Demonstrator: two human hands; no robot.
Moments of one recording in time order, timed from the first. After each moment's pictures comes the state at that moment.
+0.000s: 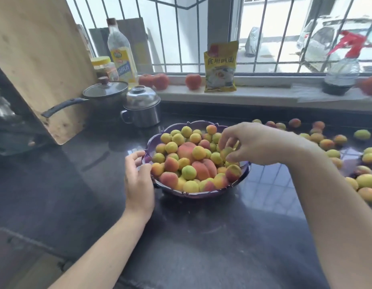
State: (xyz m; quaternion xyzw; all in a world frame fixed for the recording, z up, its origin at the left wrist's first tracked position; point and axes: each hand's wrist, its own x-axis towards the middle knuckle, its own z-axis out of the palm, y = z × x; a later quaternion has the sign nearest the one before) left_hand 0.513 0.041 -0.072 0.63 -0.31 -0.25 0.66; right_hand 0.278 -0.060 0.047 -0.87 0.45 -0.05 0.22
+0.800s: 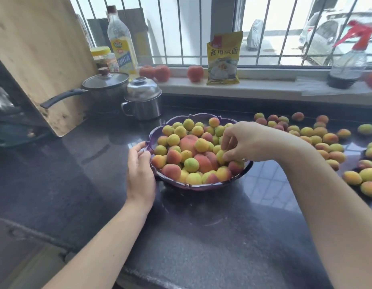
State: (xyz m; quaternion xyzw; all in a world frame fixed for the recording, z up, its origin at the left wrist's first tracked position) left_hand 0.519 0.035 -0.079 0.62 -0.29 -0.27 0.67; right_hand 0.290 -0.059 0.035 -0.86 0.47 -0.03 0.19
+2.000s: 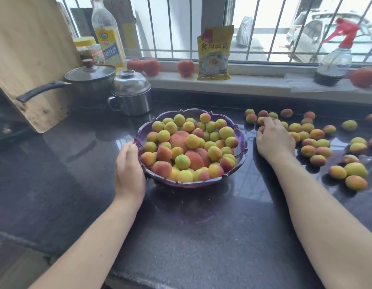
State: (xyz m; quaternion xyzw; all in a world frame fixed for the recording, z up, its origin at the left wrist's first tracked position) left_hand 0.524 0.026 -0.084 0.63 -0.32 -0.24 0.66; right_hand 0.223 -0.146 -0.080 -0.69 0.67 -0.26 -0.02
